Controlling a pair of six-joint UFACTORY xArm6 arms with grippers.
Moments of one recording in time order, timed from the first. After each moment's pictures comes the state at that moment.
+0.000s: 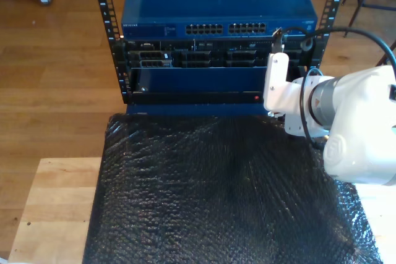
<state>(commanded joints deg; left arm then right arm) 84.3 -27.0 -8.2 -1.1 63.7 -173.5 16.7 -14.9 -30.4 20.2 5.7 -87.7</state>
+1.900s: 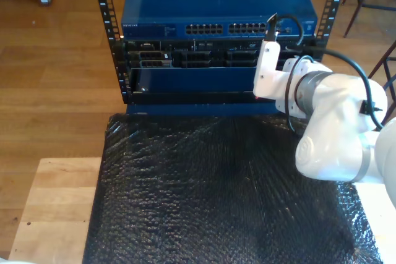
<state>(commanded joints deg) 84.4 -27.0 -6.6 -1.2 60.1 -173.7 19.6 -1.1 -35.7 20.2 -21.0 -88.2</state>
